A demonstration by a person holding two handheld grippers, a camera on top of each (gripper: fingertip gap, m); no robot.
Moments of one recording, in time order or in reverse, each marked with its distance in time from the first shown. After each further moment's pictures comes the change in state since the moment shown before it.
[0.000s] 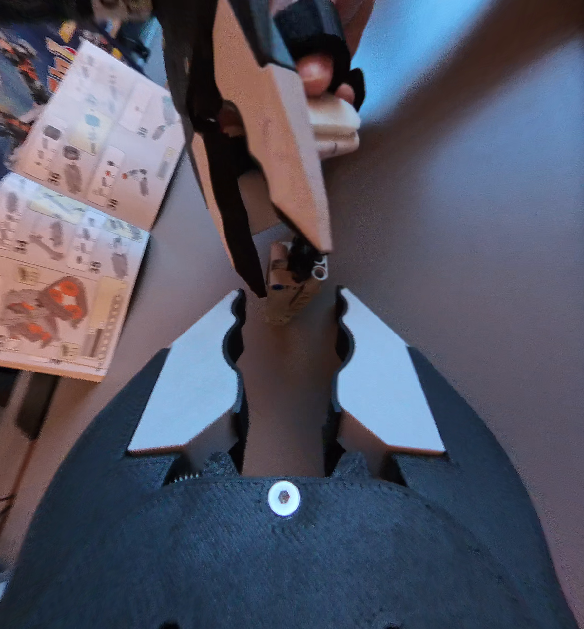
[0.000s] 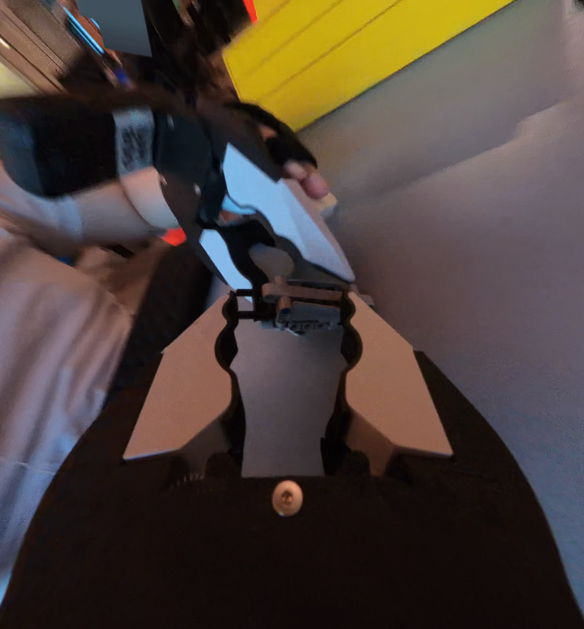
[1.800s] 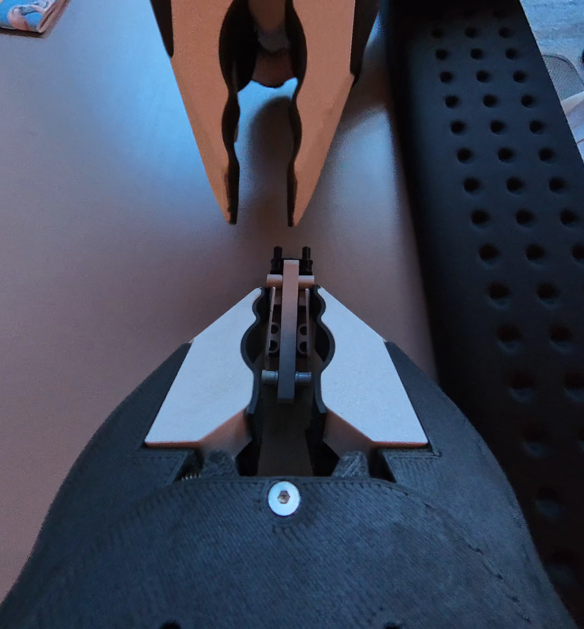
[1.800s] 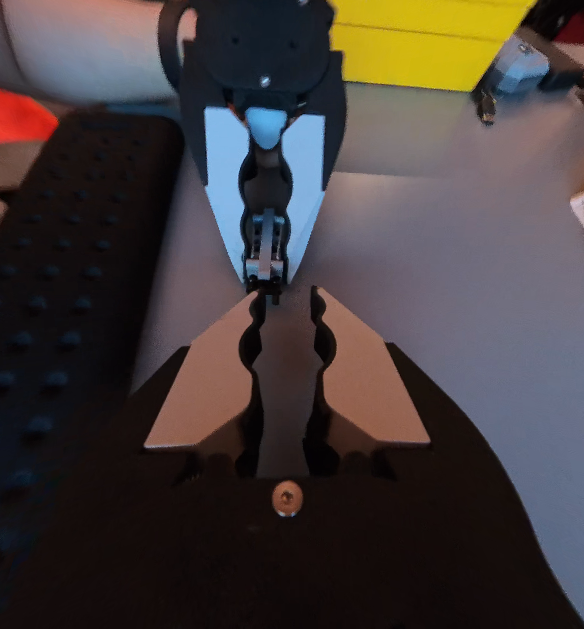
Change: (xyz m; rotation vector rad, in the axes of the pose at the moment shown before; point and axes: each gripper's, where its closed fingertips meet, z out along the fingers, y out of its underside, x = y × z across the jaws) left arm 0.063 -0.019 -0.005 -0.012 0.492 -0.297; right arm -0.024 0.045 -0.030 -0.065 0.385 -0.516
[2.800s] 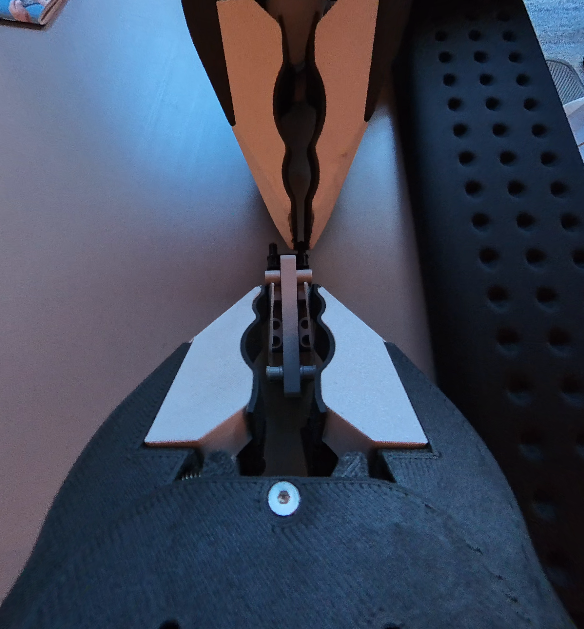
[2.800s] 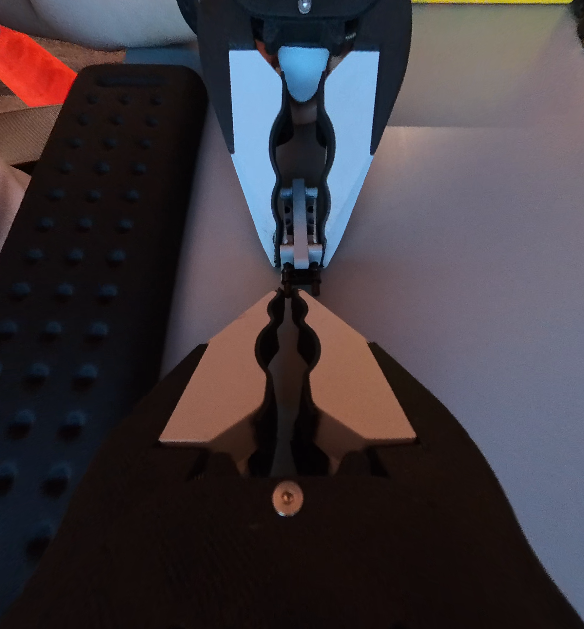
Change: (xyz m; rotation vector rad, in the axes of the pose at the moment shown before) left arm 0.000 0.001 0.000 -0.002 -0.003 -0.017; right arm -0.022 0.016 0.012 -0.121 -0.102 0.053
